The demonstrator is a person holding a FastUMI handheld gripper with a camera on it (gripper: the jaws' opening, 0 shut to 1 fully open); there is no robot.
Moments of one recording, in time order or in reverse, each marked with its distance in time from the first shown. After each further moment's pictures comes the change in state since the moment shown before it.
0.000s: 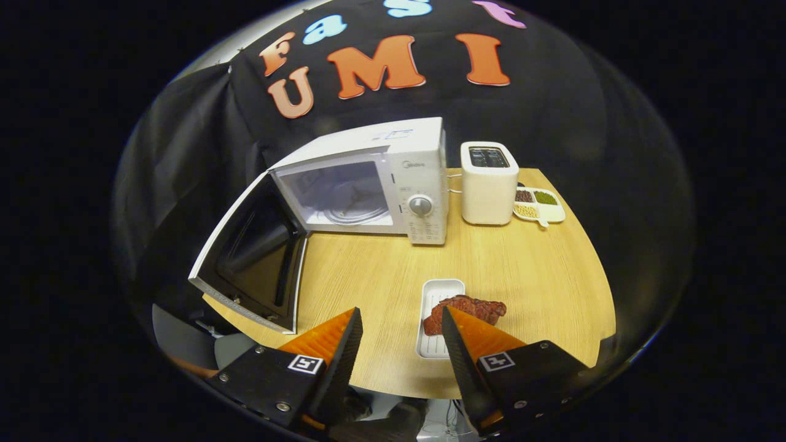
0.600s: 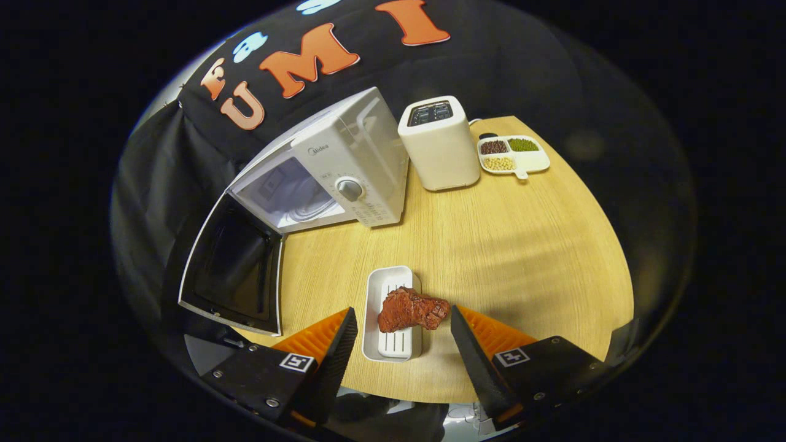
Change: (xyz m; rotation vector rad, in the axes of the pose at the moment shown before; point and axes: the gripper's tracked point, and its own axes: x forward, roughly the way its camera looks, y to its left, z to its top) arm 0.044 -0.084 -0.016 0.194 0.158 0.079
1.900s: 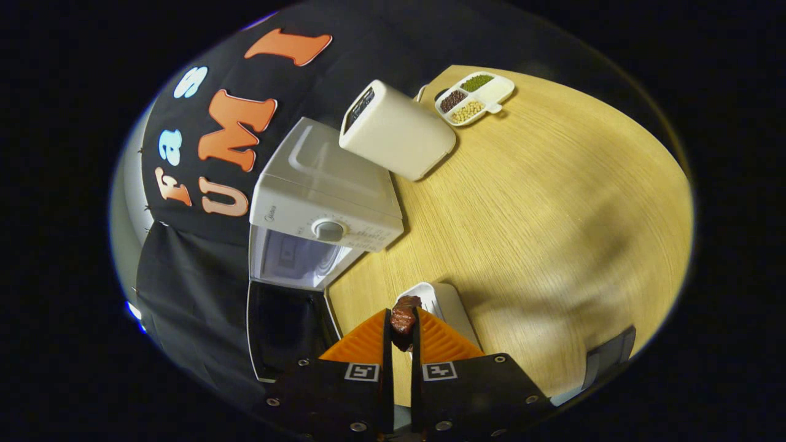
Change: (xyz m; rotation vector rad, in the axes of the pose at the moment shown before) arm 0.047 0.013 0.028 0.519 -0.106 0.204
